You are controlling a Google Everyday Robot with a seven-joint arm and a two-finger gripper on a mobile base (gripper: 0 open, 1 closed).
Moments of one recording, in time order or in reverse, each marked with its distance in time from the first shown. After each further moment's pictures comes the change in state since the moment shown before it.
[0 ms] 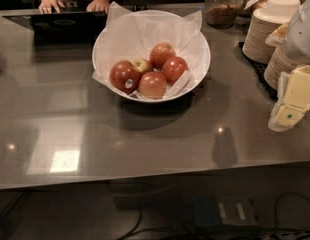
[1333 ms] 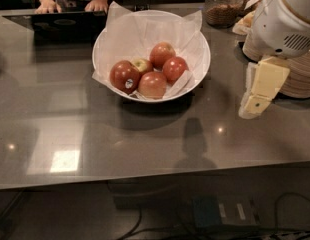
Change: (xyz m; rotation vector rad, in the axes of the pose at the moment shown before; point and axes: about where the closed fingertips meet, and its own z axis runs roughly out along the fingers) arm -0.054 -0.015 0.010 0.038 -0.083 -0.133
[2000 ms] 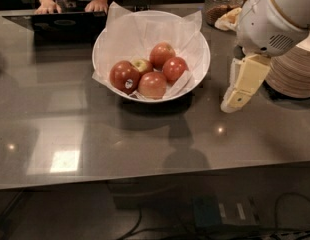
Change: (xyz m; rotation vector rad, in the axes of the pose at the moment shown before) arm -0.030 -0.012 0.011 0.018 -0.155 -0.058
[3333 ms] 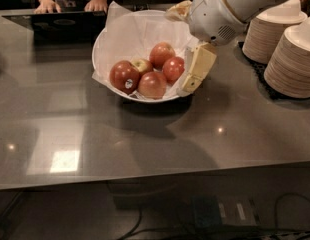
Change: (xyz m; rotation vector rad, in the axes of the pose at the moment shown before) arm -0.081 -0.032 0.047 -0.058 -0.276 -0.148
